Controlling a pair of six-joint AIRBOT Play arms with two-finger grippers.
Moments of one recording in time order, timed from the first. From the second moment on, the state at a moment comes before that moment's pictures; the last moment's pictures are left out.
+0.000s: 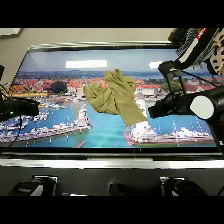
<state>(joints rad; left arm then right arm) -0.07 -0.74 1.04 1.41 -1.08 -1.44 0.37 -0.95 1.23 -1.60 1.31 1.56</state>
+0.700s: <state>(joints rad) -0.07 -0.75 1.03 1.41 -1.05 -1.47 0.37 -0.95 1.23 -1.60 1.31 1.56</state>
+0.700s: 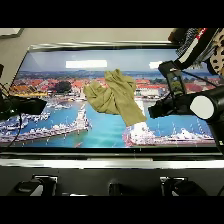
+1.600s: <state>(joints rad) -0.02 -1.05 0.98 1.20 -0.86 -1.74 0.15 -0.98 1.05 -1.64 1.25 1.87</state>
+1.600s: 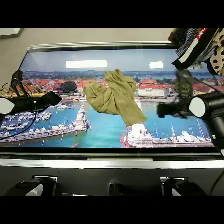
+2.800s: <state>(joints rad) 0.00 -1.38 0.99 0.75 -0.68 -1.50 -0.09 -1.53 0.84 -0.49 0.90 1.06</state>
